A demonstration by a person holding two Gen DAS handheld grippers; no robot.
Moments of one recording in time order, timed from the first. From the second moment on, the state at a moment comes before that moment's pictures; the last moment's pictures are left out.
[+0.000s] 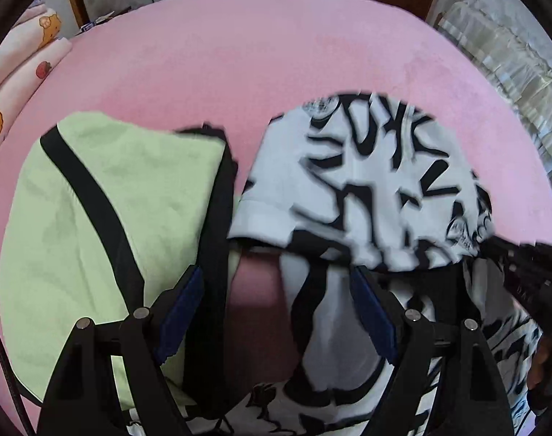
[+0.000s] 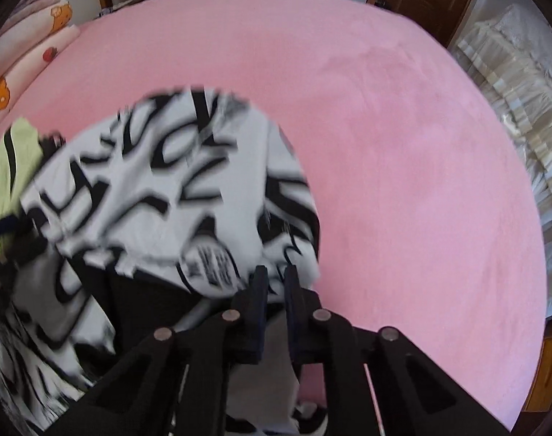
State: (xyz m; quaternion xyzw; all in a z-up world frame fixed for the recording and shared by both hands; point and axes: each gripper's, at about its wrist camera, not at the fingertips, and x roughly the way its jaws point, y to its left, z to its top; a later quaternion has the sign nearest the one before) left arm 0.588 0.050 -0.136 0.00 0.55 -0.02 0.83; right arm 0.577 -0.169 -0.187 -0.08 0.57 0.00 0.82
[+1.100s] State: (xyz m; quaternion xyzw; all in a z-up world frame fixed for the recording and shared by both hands) left arm 0.558 0.078 -0.141 -0.06 0.56 -0.07 0.82; right arm 0.586 -0.152 -0.149 -0.02 0.48 0.06 0.87
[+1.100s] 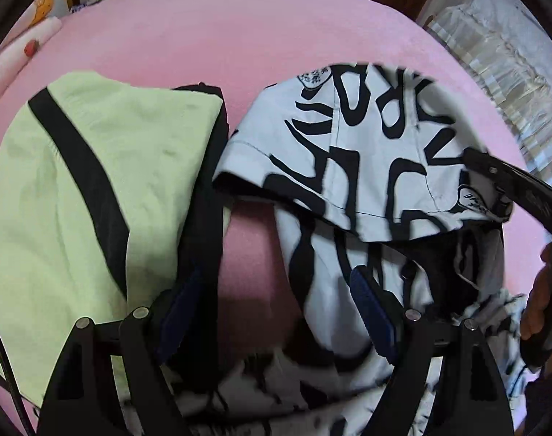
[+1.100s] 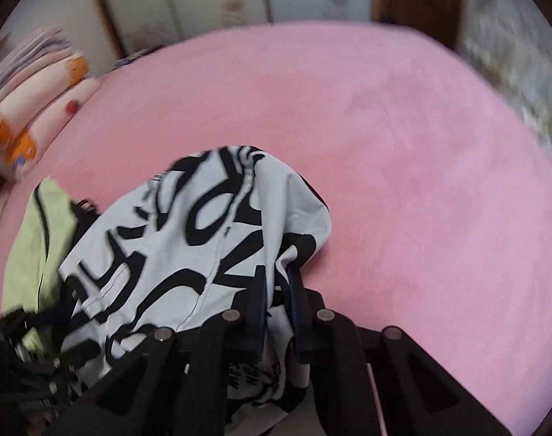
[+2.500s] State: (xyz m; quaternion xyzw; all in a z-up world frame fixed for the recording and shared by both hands) left arm 0.417 0.149 -0.119 -0.27 0.53 -0.23 0.77; right arm 0.291 -0.162 -0.139 0.29 0.50 0.19 0.80
